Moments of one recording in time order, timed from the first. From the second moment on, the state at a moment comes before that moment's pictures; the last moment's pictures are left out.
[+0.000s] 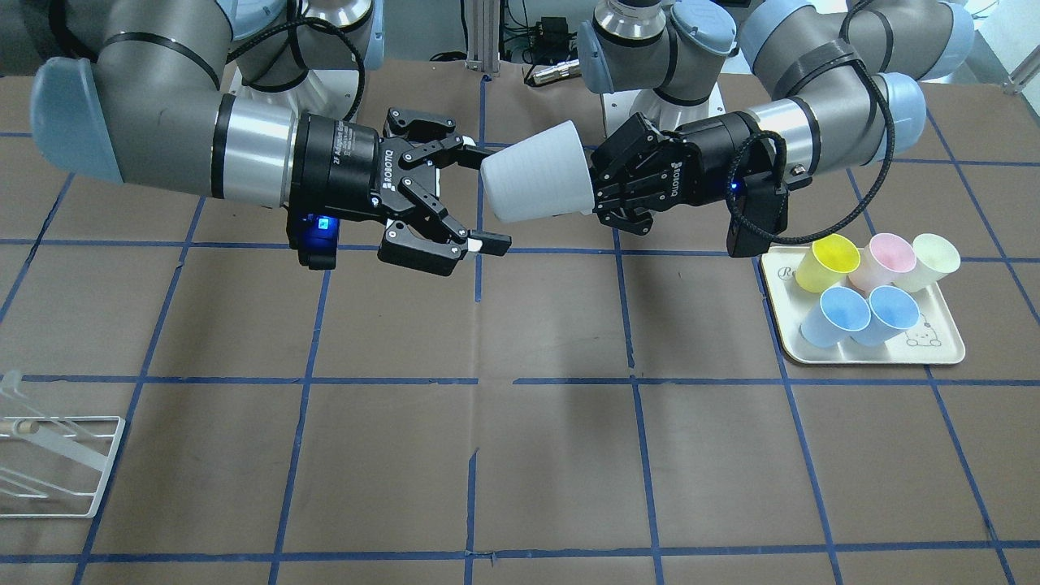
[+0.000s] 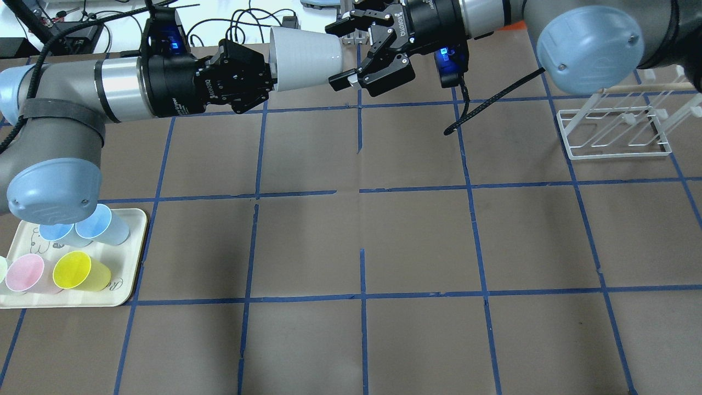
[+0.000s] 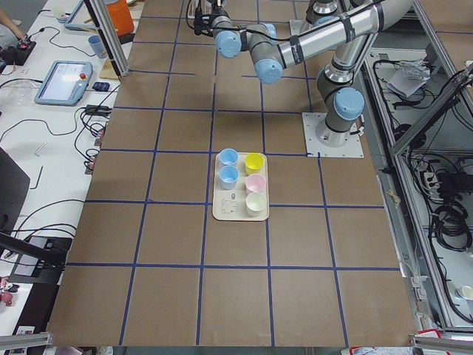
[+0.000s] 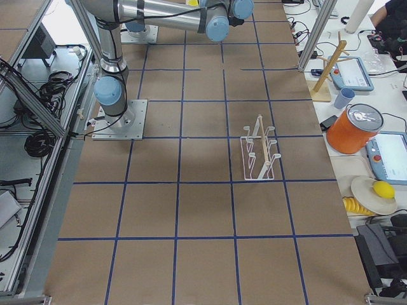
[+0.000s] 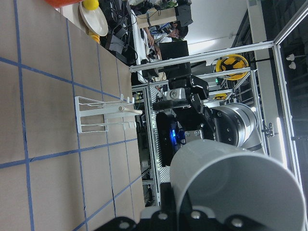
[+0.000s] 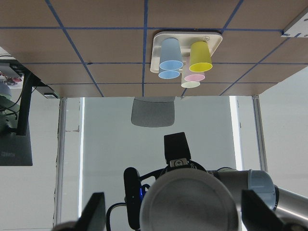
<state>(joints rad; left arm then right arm) -1.37 -1.57 -1.96 -1.16 0.17 0.14 1.60 -1.38 1.55 -1.64 -0.34 1.47</state>
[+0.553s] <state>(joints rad) -1.37 -1.57 -1.96 -1.16 0.17 0.14 1.64 -1.39 1.55 -1.64 -0.34 1.50</state>
